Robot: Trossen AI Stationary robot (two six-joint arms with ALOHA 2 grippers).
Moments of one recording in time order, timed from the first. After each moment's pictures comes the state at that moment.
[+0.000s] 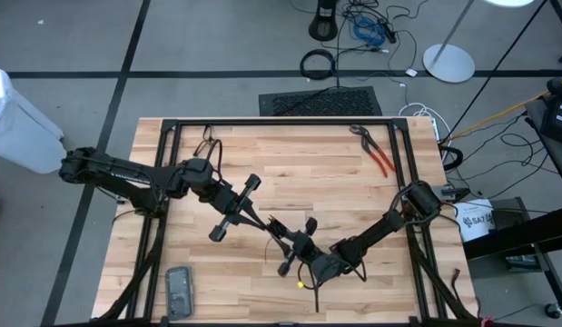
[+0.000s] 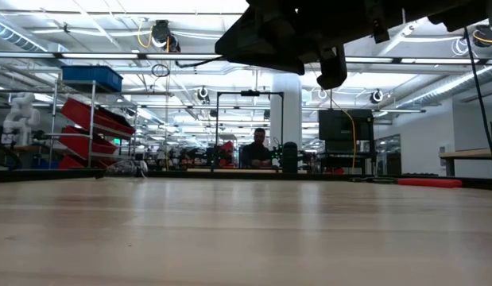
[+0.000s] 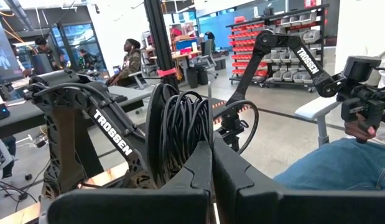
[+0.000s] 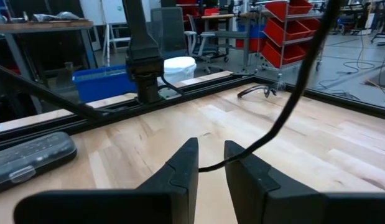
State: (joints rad) left arm -0.11 1.24 0.91 0.37 0.51 0.19; right arm 0.54 2.05 1.08 0.81 1.10 0.27
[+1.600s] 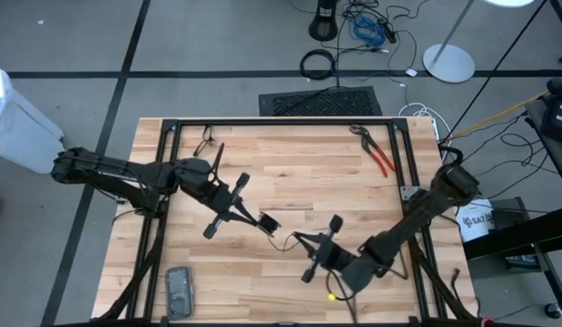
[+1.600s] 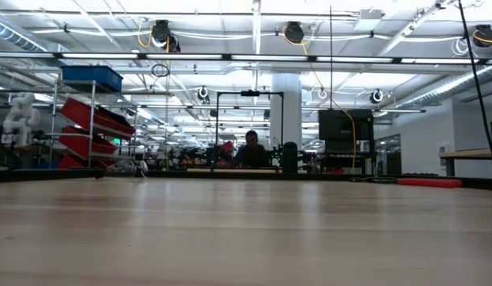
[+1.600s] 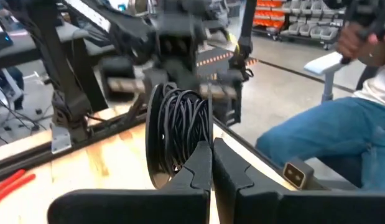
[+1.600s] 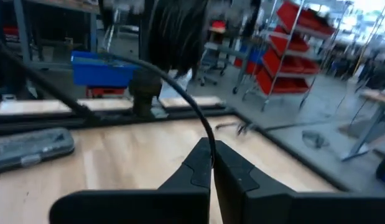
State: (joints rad) left arm -0.11 1.13 0.91 0.02 0.41 0.22; right arm 0.67 1.71 1.08 0.41 1.21 0.09
